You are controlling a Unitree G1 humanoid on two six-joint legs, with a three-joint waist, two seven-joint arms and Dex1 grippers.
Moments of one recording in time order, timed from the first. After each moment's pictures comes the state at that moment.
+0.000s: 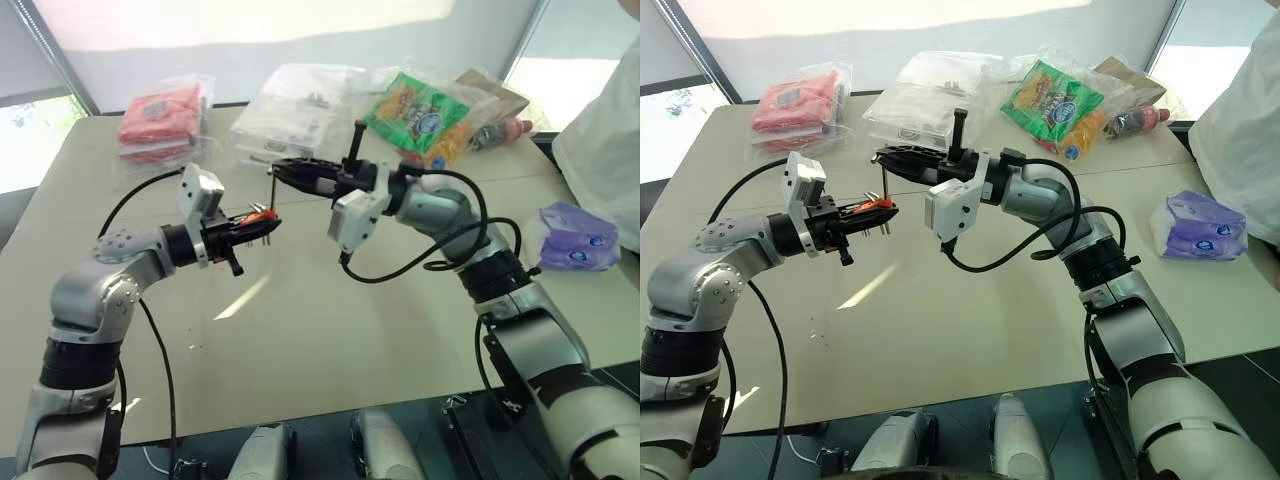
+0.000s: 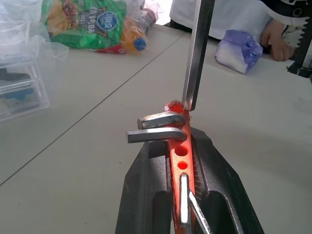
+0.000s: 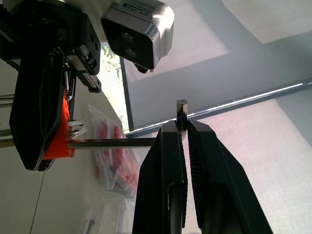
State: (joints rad) left arm -0.48 0.65 0.09 -0.21 -0.63 0.69 -0.85; right arm -0.98 -0.43 0.34 0.38 -0.27 -0.82 0.54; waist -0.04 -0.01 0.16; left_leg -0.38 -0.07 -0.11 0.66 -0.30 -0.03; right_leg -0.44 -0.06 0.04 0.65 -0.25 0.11
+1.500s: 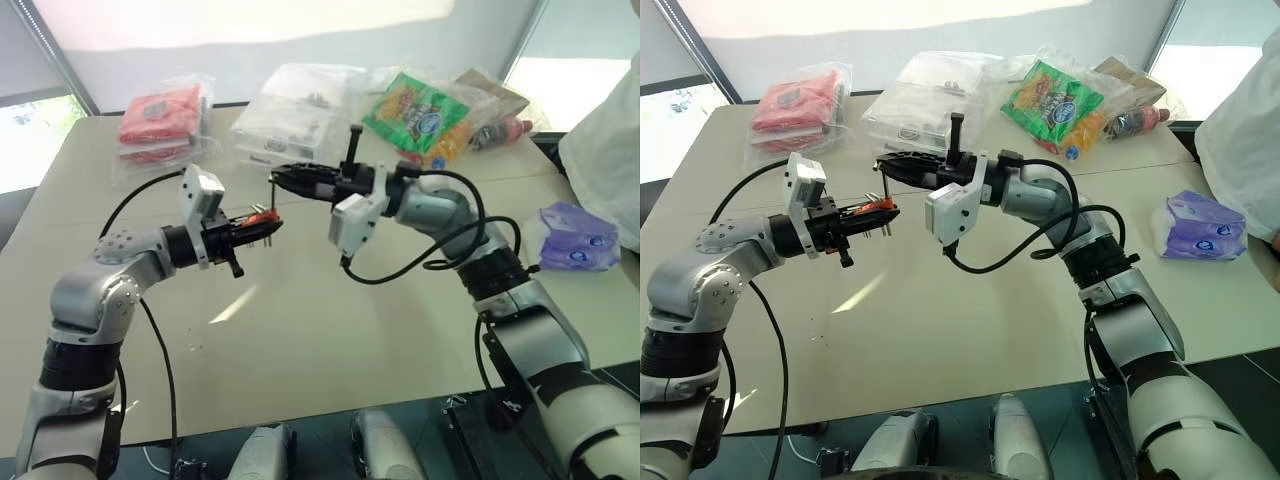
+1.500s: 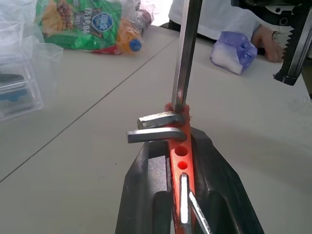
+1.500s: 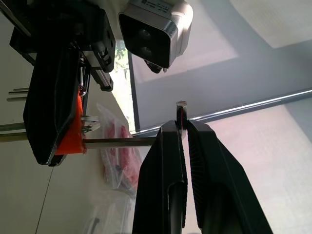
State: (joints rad) left arm -0.48 0.65 0.09 -0.23 -0.64 0.69 -0.85; right arm -1.00 -0.43 0.35 0.42 -0.27 -0.86 0.58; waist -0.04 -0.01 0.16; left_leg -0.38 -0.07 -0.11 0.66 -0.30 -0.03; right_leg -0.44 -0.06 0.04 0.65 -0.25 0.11
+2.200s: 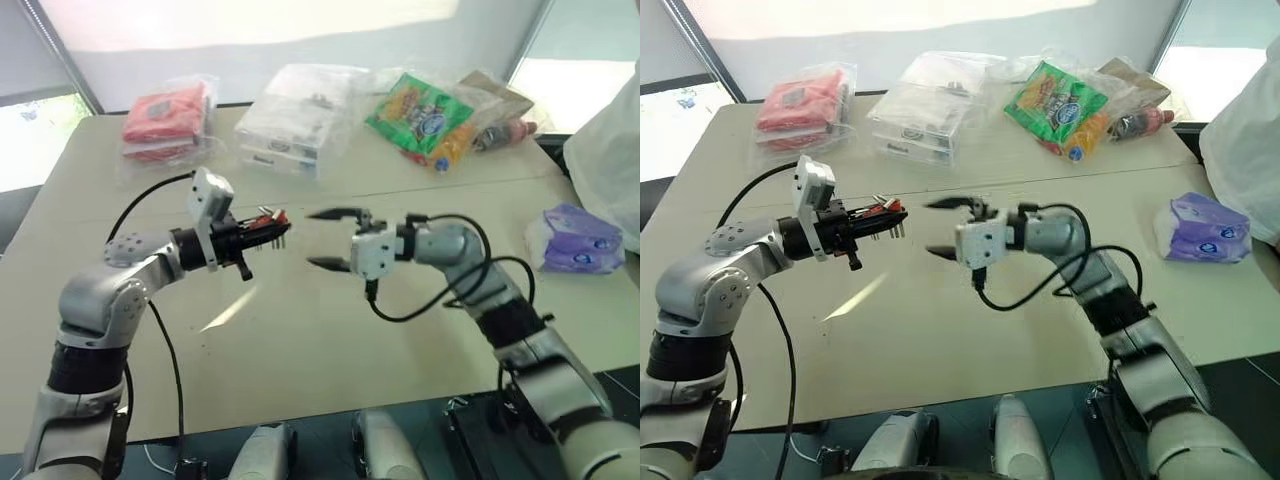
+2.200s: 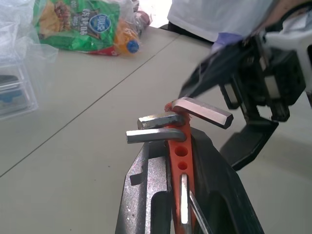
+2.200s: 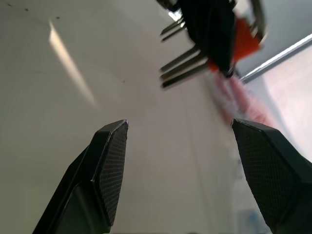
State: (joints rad) left arm -0.47 0.60 0.07 -0.27 -0.64 0.71 -0.80; right arm -0.60 -0.57 0.34 0.16 0.04 -0.31 0.93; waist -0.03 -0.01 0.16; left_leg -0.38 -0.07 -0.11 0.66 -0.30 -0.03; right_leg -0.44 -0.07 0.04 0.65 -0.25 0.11
